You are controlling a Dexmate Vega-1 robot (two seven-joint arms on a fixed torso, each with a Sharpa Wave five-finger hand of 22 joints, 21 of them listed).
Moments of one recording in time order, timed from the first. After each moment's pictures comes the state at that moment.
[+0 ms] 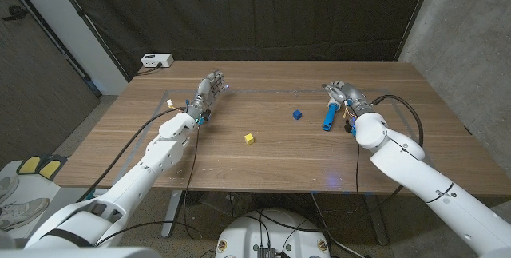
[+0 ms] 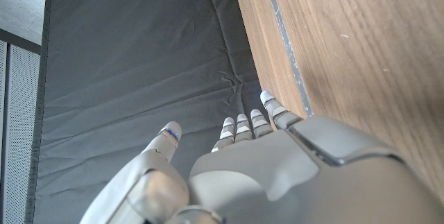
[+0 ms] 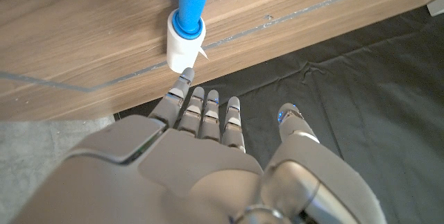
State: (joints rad) left arm 0.78 0.44 0.35 -1.20 -0.61 -0.26 -0.17; left_hand 0.07 0.09 0.64 0.13 0.19 -0.04 0.03 0.19 0.17 -0.06 0.01 0.20 0.18 -0.07 0.03 0.18 0.17 0.02 0.02 0.36 0.18; right arm -1.05 -0.70 -0.42 -2.17 -0.22 -0.79 -0.24; right_hand 0.31 0.13 0.42 -0.12 0.17 0.22 0.00 0.20 0.19 0.20 0.09 0.20 0.20 0.15 0.06 0.20 0.19 0.32 0.10 0.20 0.18
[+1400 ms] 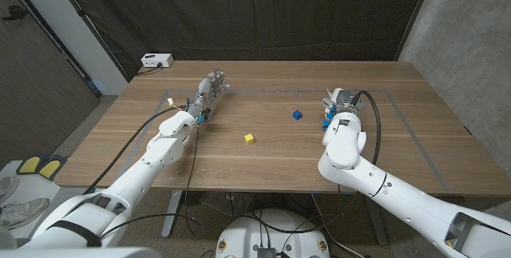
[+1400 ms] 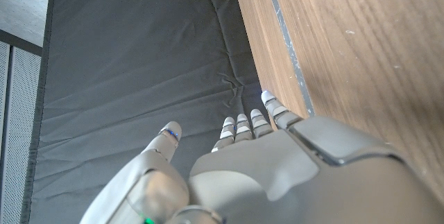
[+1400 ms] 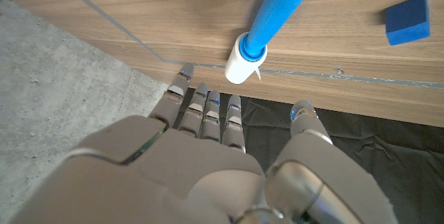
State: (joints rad) left arm 0.73 0.43 0.35 -1.13 -0.62 -0.27 -0.22; left_hand 0.07 0.09 0.64 0.13 0.19 -0.04 0.03 0.19 0.17 -0.06 0.01 0.20 0.18 -0.07 0.03 0.18 0.17 0.02 0.03 0.35 0.18; right arm -0.80 -0.55 -0.86 -2.02 -1.10 -1.38 0.30; right_hand 0.33 0.04 0.38 -0.15 0.18 0.27 0.01 0.21 0.19 0.22 0.05 0.21 0.20 0.22 0.00 0.22 0.19 0.37 0.13 0.22 0.18
